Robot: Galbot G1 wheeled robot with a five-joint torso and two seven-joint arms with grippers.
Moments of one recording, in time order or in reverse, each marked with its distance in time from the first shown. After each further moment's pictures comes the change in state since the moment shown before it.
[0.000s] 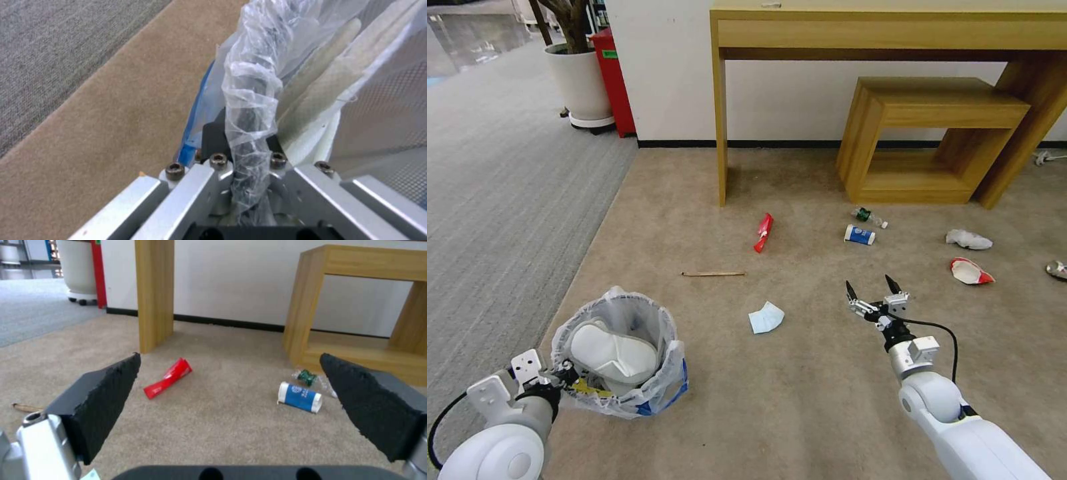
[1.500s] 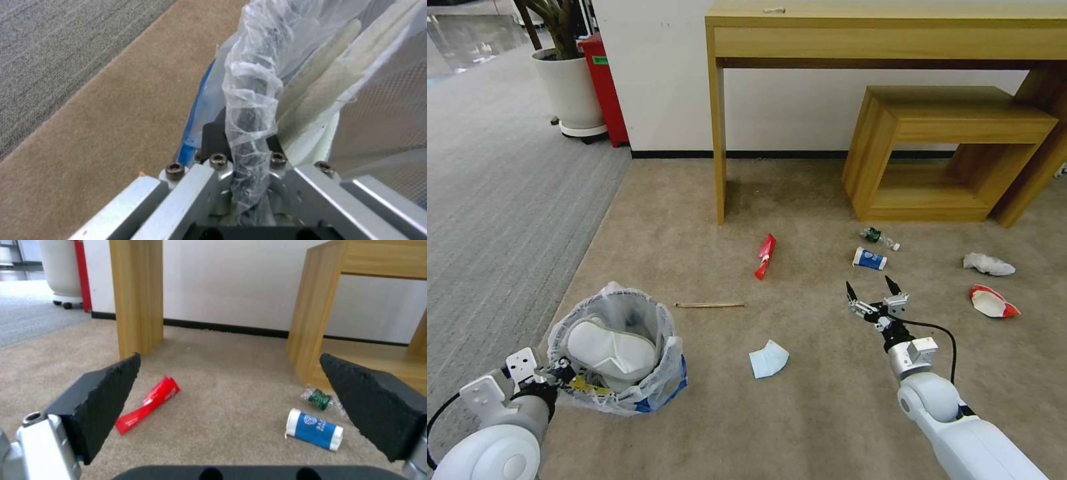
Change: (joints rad) left arm 0.003 -0.007 -0.012 -0.008 -0.005 -0.001 0.000; right arm 0.007 0.009 -0.004 -0.026 -0.001 0.021 -0.003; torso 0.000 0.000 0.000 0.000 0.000
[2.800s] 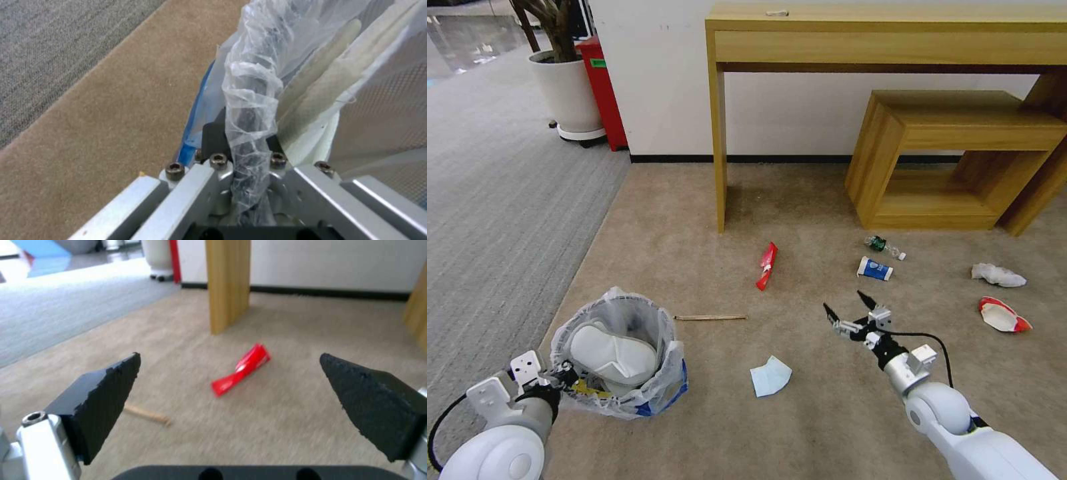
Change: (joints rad) left arm -0.008 -0.006 0.024 0.037 0.023 -0.004 0.005; right arm -0.090 -0.122 -0.055 0.103 0.197 -0.091 -0.282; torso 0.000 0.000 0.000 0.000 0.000
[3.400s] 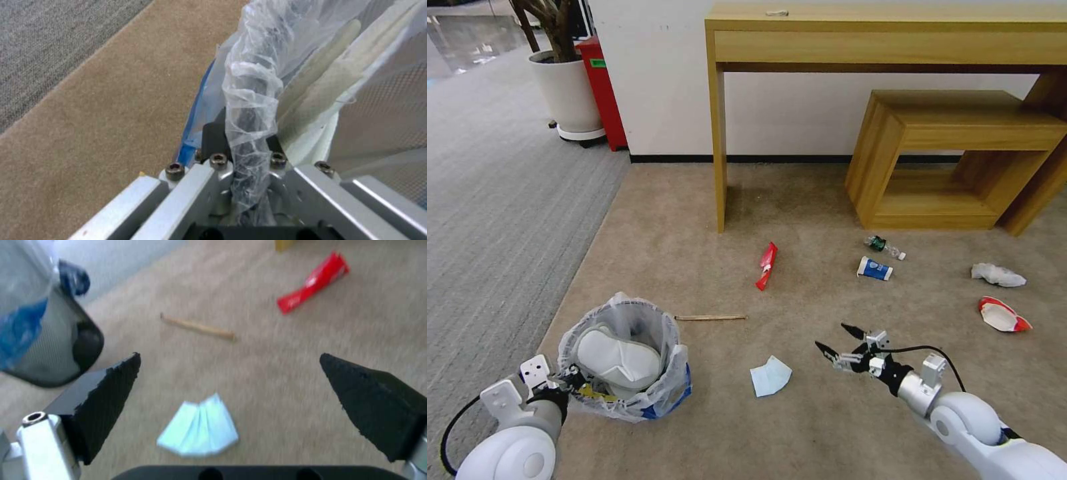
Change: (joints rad) left arm -0.003 -0.039 0.029 0.022 0.053 -0.010 0.013; right arm -0.041 -0.116 0.005 -0.002 0.141 -0.248 -0.275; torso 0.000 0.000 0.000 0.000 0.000
